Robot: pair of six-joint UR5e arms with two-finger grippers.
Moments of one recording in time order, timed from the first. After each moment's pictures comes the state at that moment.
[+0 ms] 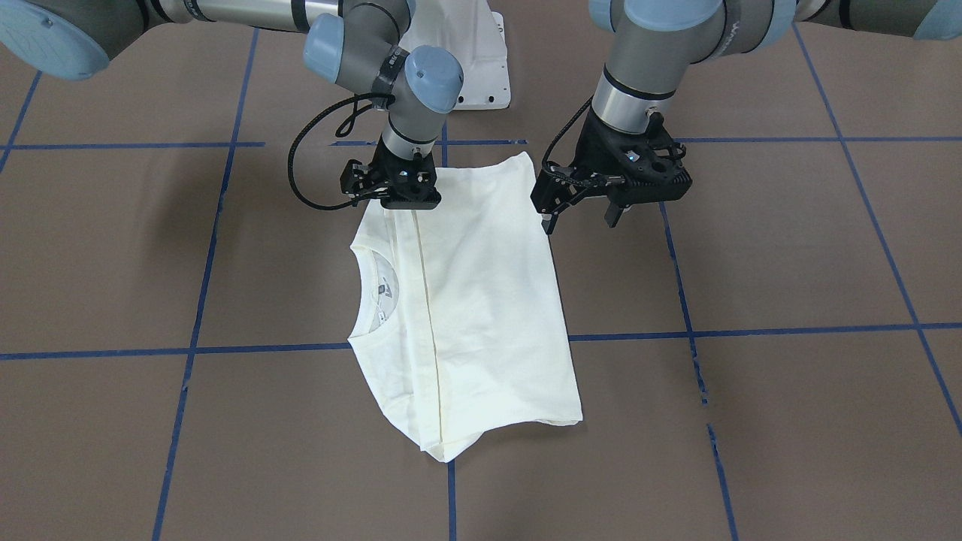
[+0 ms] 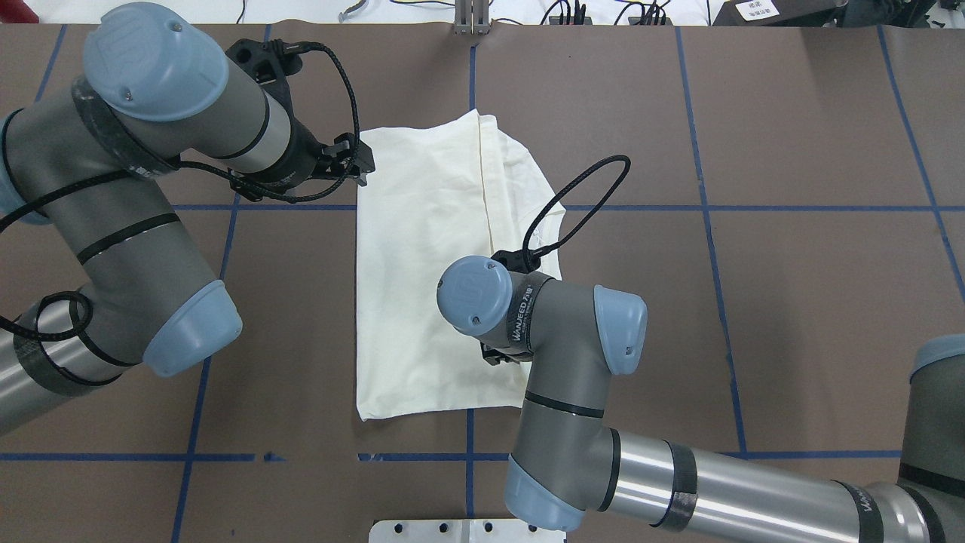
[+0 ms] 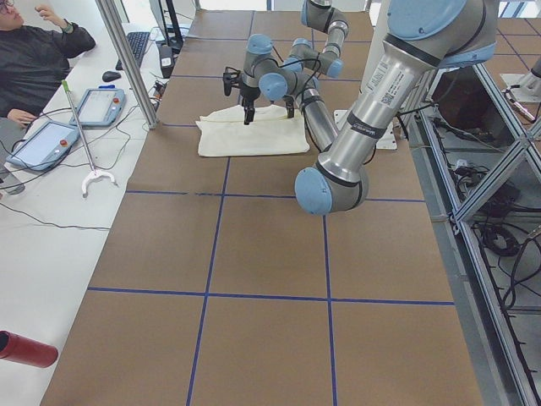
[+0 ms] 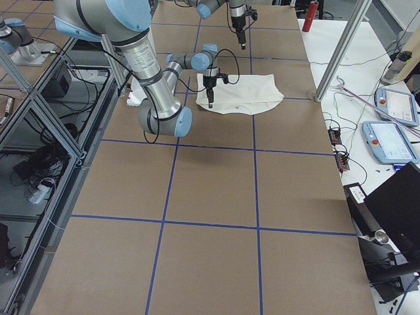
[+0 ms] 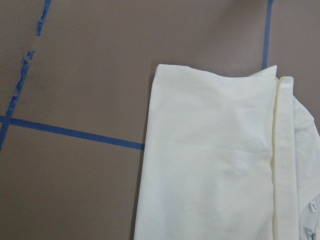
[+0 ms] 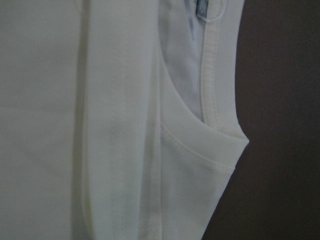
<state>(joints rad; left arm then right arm) -0.74 -2.17 -1.89 -1.55 -1.91 -1.30 0.36 -0.81 1.60 -1.96 1.69 1.06</state>
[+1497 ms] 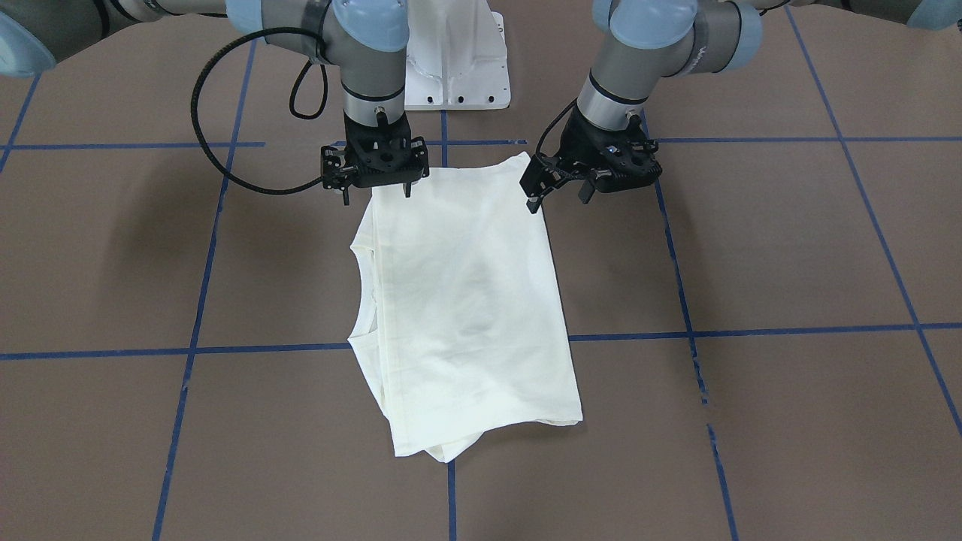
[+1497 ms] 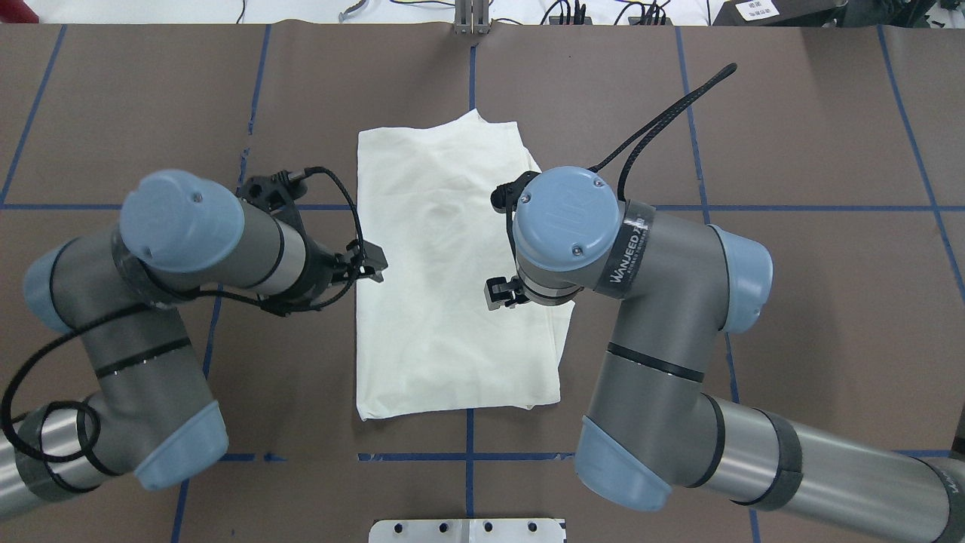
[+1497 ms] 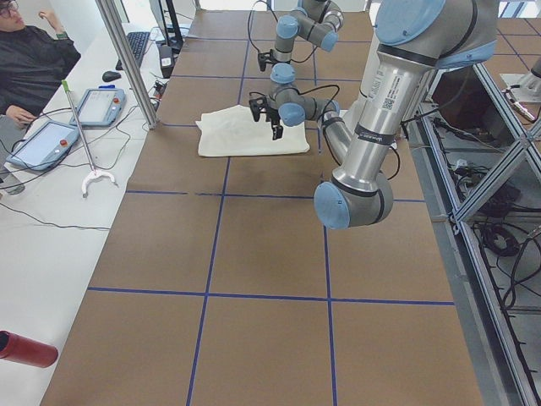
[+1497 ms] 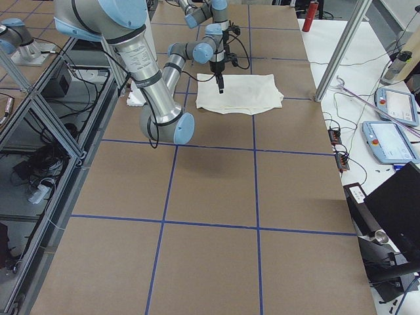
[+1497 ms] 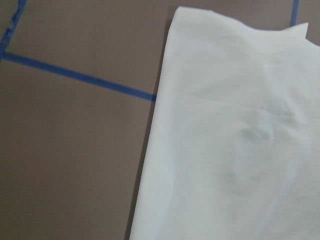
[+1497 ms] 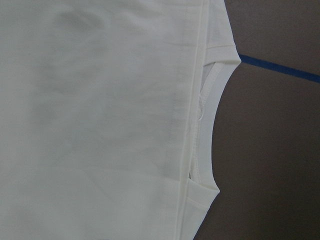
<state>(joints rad) -0.52 -1.98 -1.91 -1.81 -1.86 -1.68 0.47 -0.91 1.90 -1.83 1.74 0.99</state>
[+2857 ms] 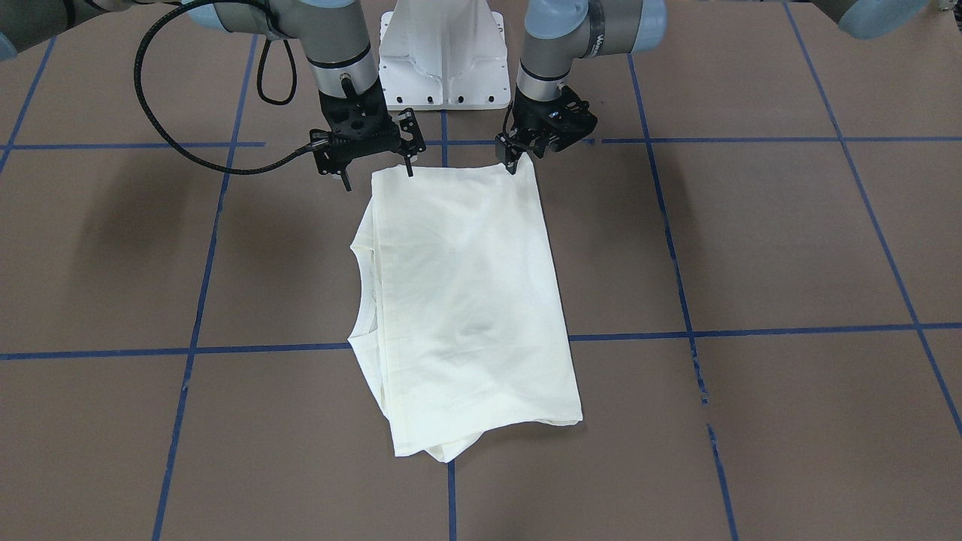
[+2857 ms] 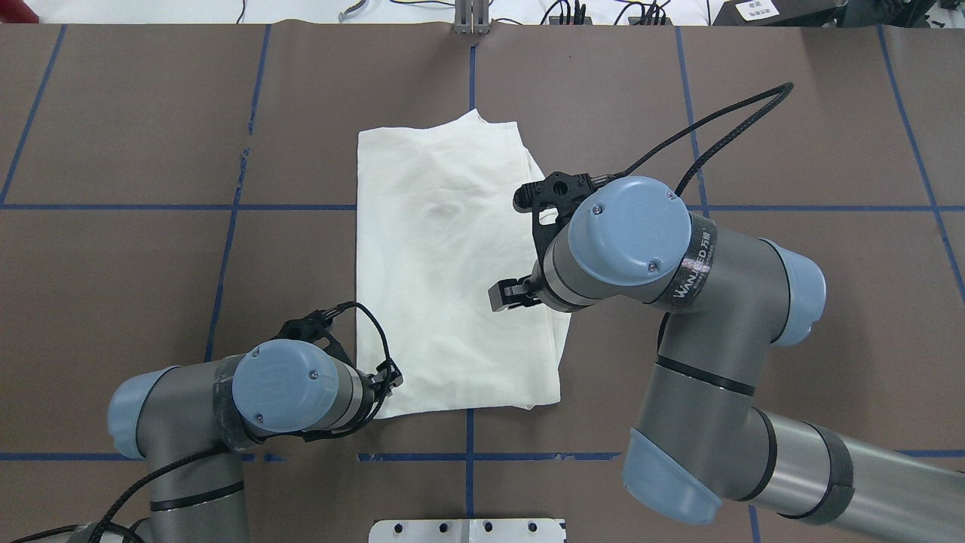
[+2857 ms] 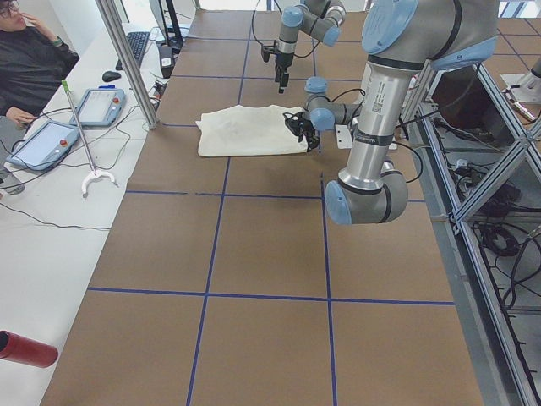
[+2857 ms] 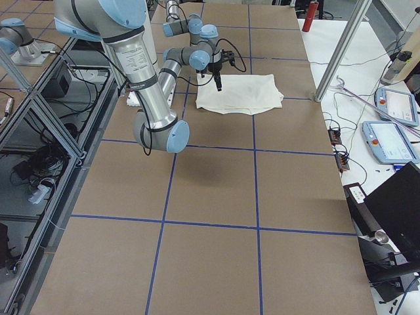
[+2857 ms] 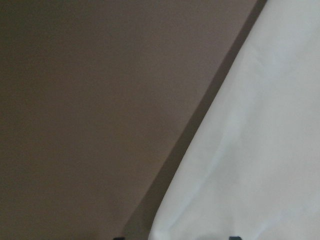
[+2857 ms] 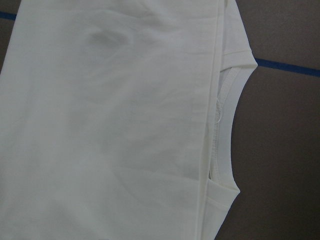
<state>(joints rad) -0.27 -1.99 -1.91 -1.64 -1.69 -1.99 0.48 -0.99 1.95 -1.67 1.77 1.04</state>
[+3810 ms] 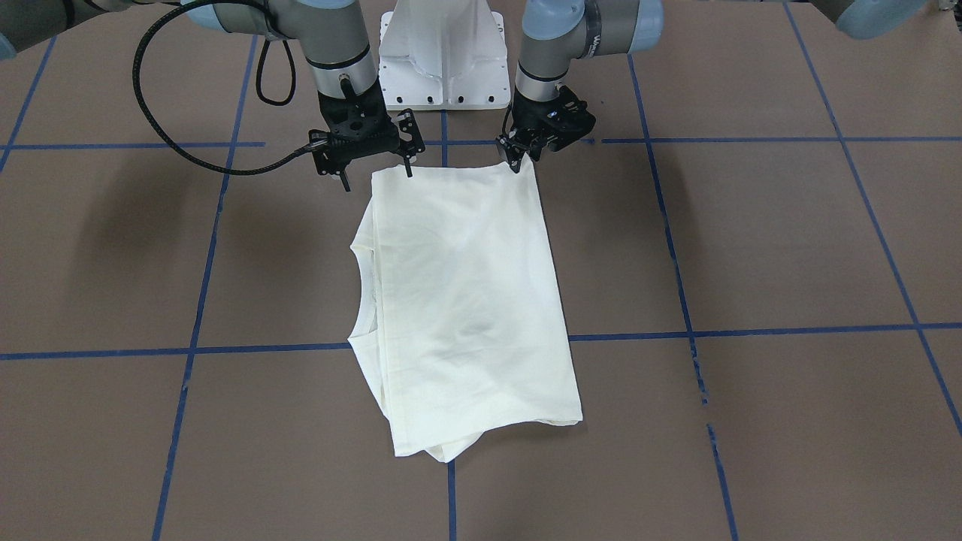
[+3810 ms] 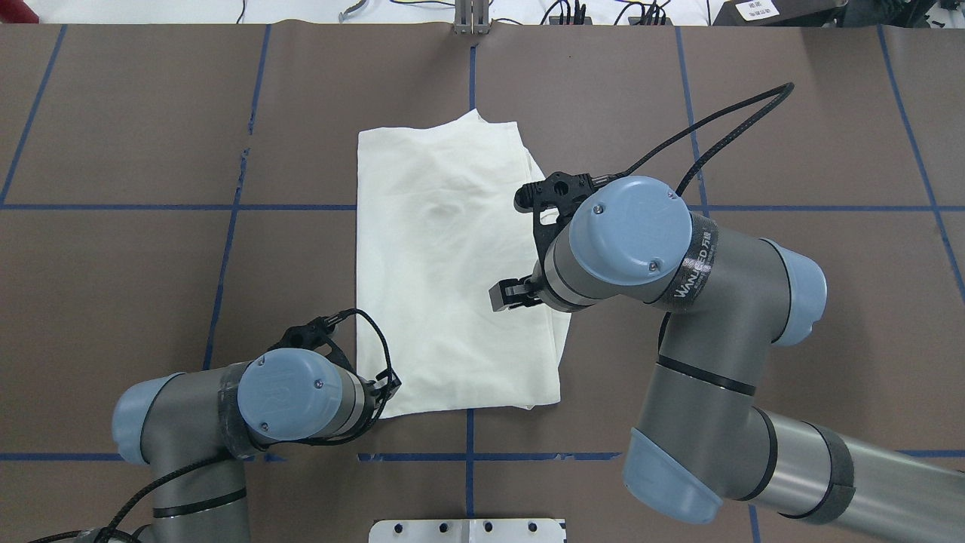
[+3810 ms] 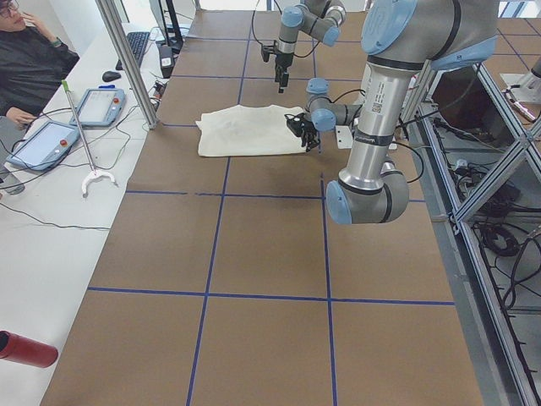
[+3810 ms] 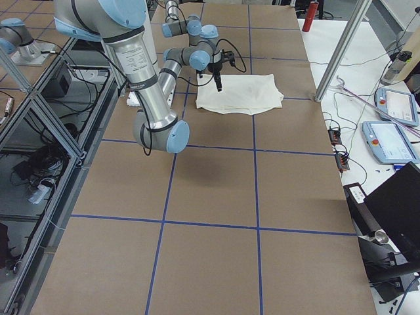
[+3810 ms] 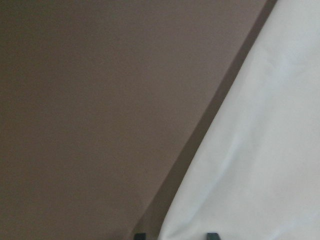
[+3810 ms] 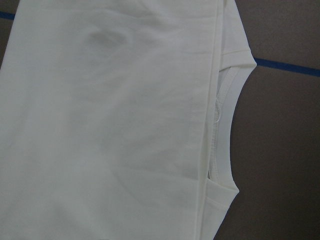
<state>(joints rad) -0.25 -1.99 -1.90 -1.64 -1.68 -1.99 0.48 -0.99 1.95 -1.67 1.77 1.04</state>
